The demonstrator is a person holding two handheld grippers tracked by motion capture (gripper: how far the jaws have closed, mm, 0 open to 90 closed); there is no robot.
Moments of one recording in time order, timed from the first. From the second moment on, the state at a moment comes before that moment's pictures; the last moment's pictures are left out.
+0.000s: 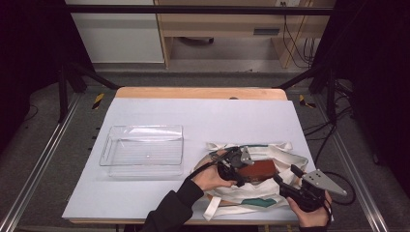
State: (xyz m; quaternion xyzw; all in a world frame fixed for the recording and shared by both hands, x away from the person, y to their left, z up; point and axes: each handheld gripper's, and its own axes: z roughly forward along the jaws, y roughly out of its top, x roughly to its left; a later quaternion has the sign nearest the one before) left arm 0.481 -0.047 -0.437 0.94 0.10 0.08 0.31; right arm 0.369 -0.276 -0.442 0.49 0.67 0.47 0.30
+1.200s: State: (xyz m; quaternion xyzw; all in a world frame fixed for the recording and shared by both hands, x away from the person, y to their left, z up) left arm 0.484 -0.036 -0.391 0.94 0.07 0.06 0.33; right arm 0.363 -0.286 -0.437 0.50 0.64 0.49 0.32
